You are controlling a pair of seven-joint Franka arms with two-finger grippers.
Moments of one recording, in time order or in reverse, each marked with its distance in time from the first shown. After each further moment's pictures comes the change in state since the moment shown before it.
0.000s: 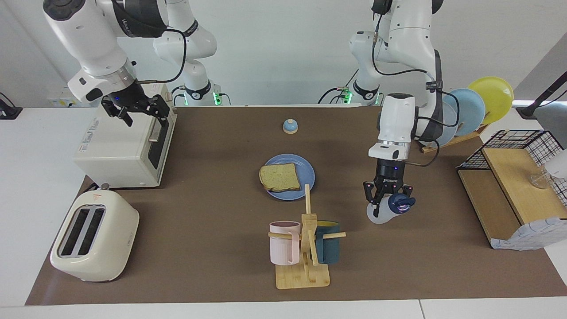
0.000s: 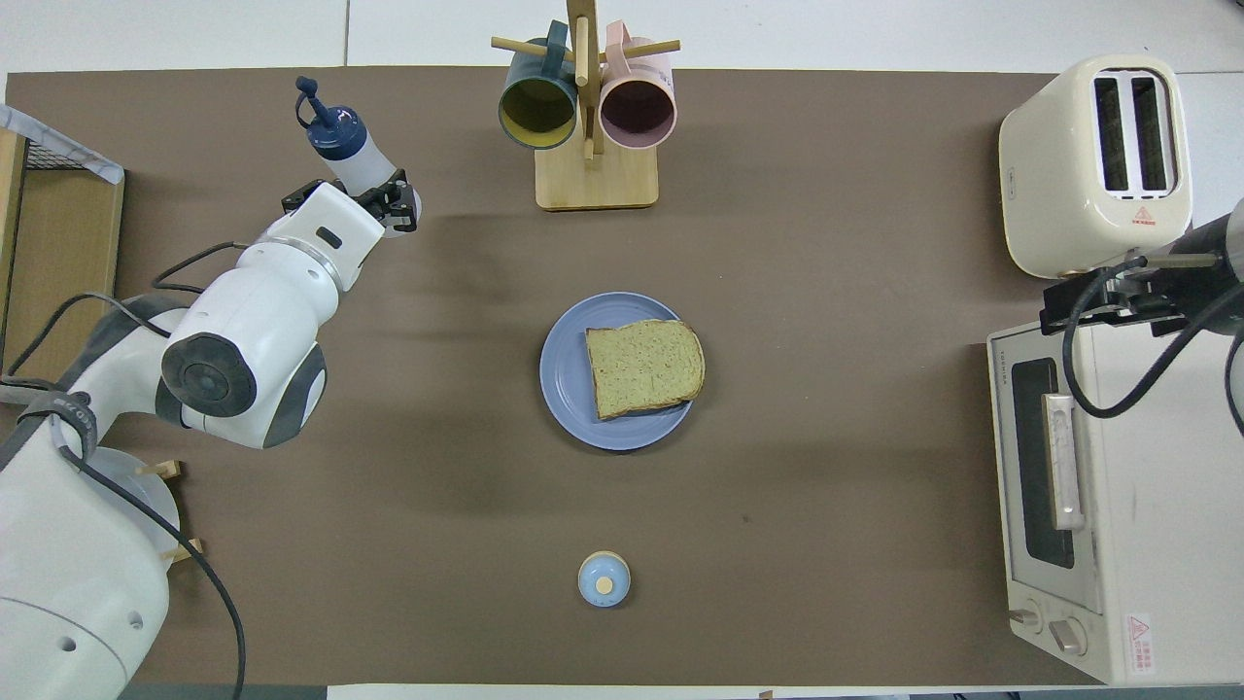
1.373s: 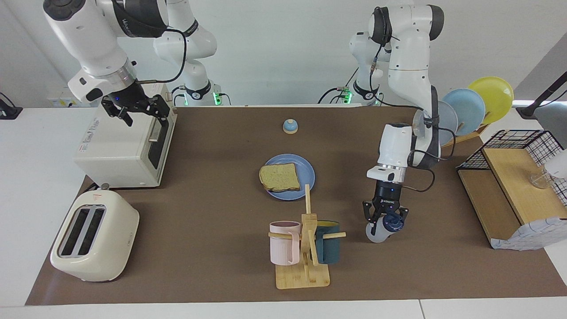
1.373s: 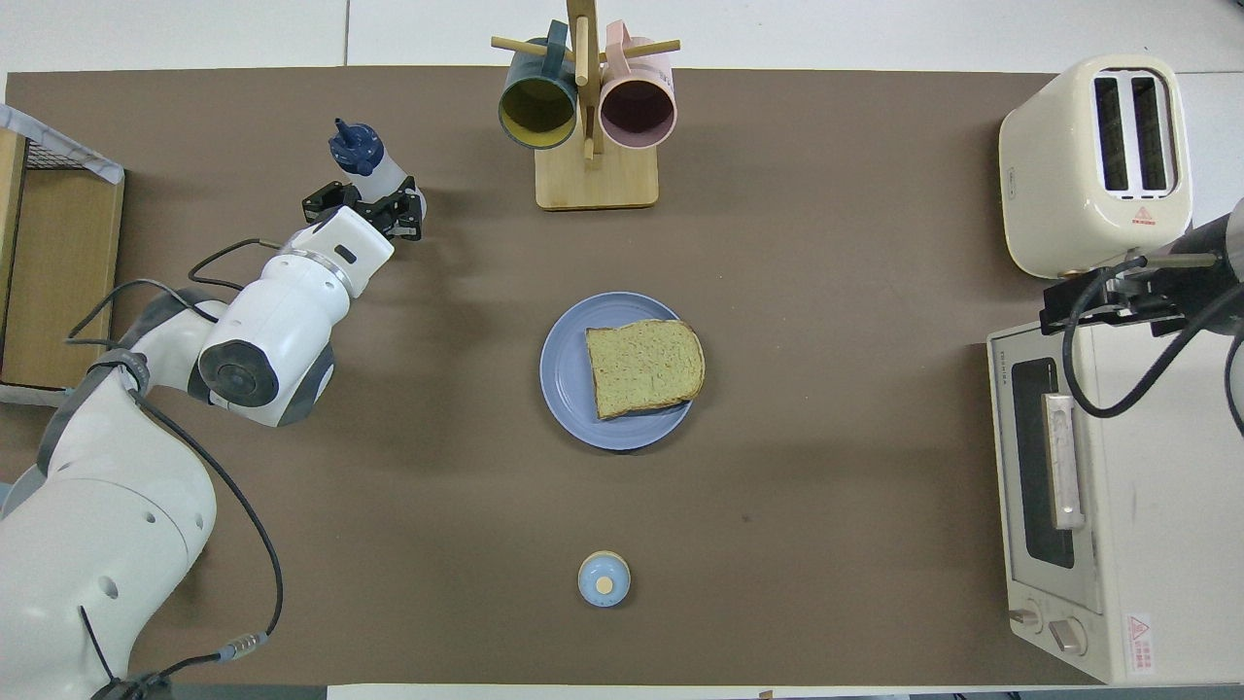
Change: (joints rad) left arm 0.075 0.206 0.000 0.078 0.112 0.207 0.007; right arm 0.000 0.000 0.000 0.000 0.000 0.000 0.000
